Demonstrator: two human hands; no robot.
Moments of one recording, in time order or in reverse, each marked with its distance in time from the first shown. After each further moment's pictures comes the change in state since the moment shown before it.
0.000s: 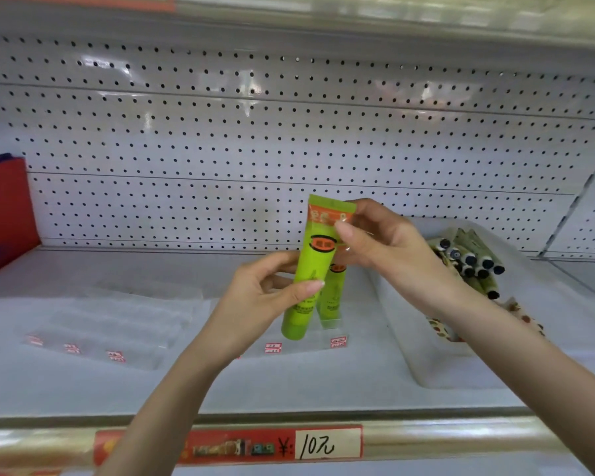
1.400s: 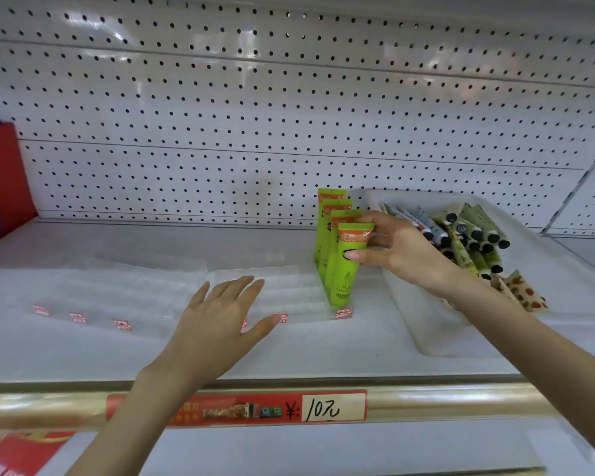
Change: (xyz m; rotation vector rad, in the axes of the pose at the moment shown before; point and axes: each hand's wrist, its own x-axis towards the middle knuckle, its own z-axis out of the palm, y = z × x) left_hand -0.045 -0.066 -0.045 1.325 -0.131 -0.102; right_hand 0.004 0.061 -0.034 -0.360 0.011 0.172
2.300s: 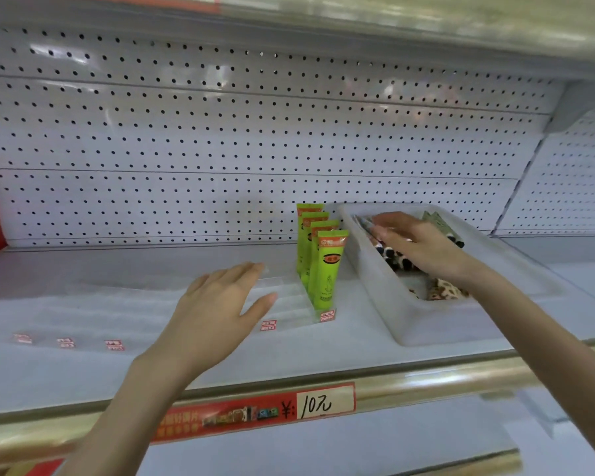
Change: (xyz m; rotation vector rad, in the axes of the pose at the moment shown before) left_hand 0.000 0.018 -0.052 -0.058 0.023 0.104; right_hand -0.037 -0.015 -0.044 -0.416 0.179 0.059
